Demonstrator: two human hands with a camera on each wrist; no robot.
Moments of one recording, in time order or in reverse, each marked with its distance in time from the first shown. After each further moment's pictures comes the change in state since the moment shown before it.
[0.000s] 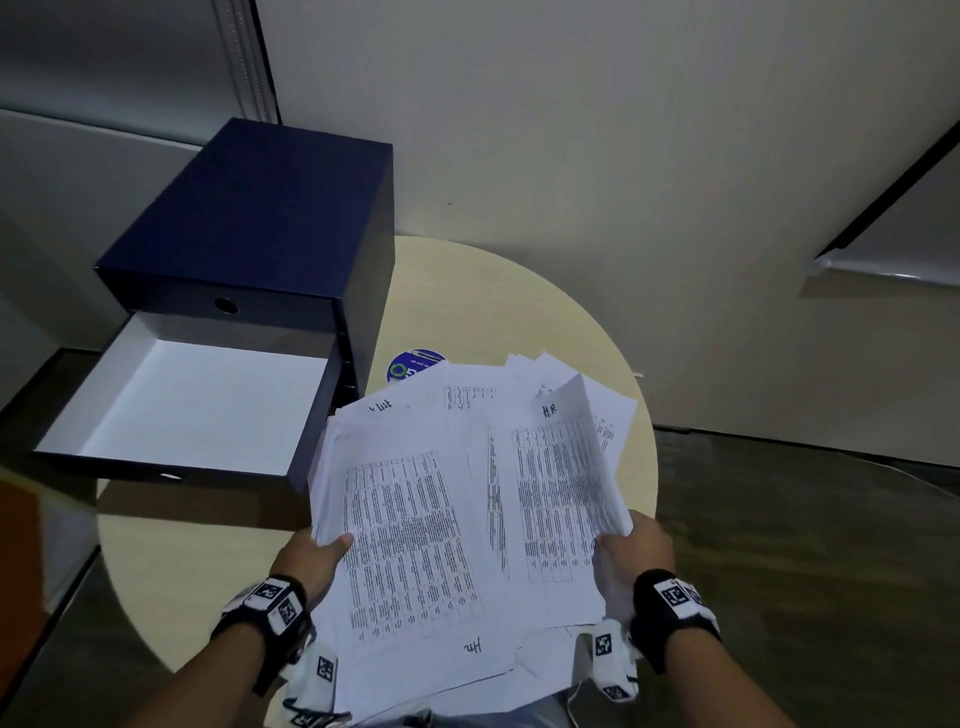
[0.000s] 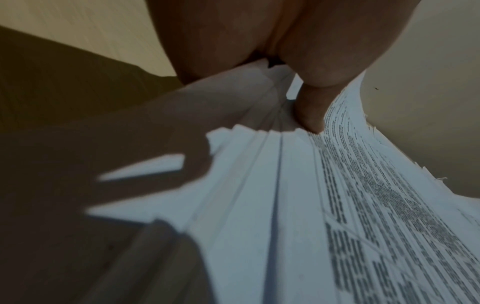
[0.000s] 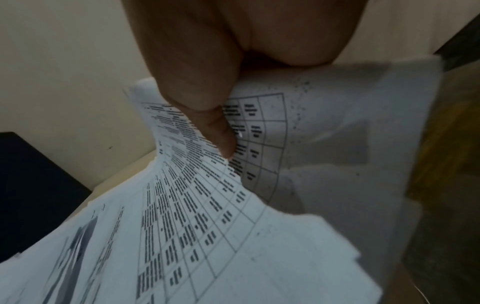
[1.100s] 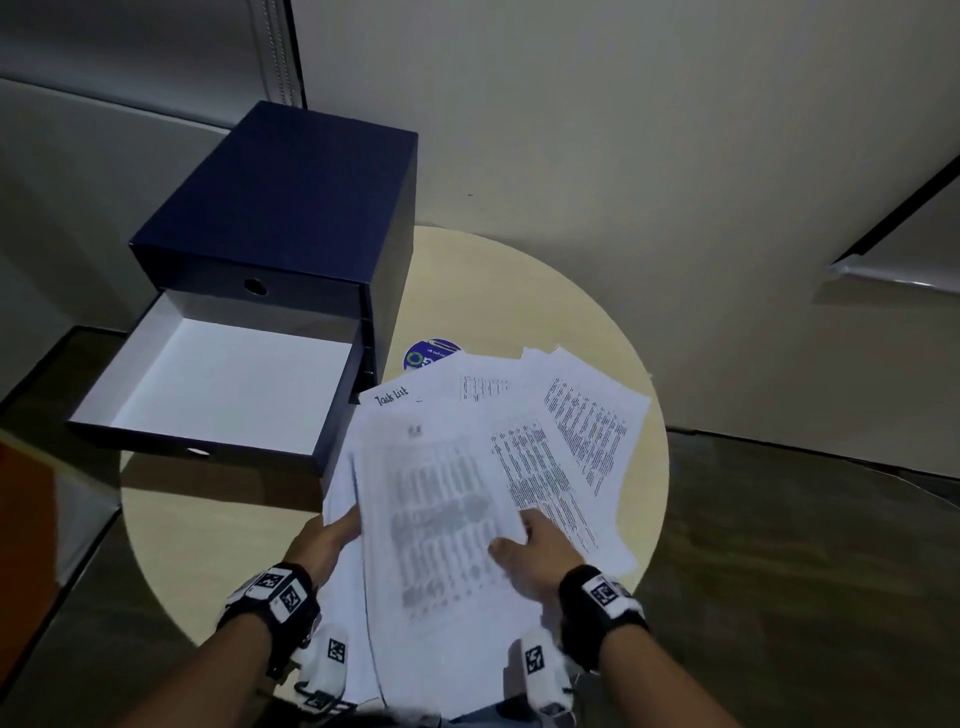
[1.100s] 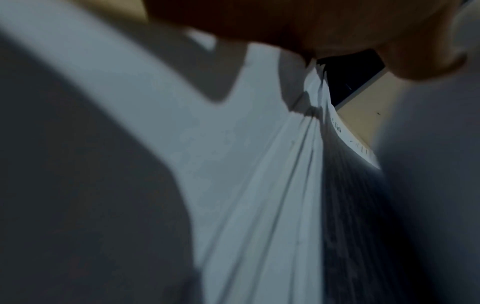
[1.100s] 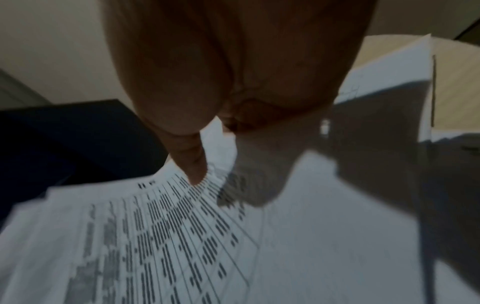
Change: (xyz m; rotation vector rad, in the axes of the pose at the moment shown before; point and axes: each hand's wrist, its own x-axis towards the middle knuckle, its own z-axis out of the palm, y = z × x) left_hand 0.014 -0.022 -0.011 -0.390 -0.261 -0.050; right_hand -0.051 -0.038 0.093 0.124 -0.527 -0.094
